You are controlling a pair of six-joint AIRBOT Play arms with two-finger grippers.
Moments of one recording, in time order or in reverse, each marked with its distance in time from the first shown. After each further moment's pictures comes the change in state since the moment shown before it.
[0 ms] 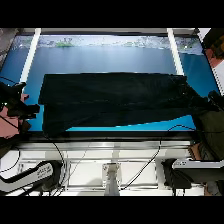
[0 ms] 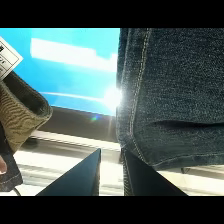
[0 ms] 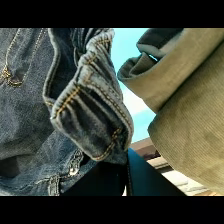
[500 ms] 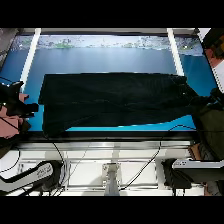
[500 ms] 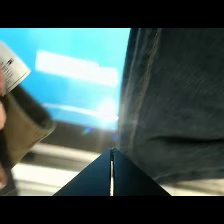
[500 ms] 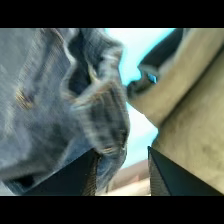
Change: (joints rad) left arm 0.036 0.003 0.000 -0.061 -0.072 0.000; right arm 0.001 0.000 0.074 0.023 -0.057 0.053
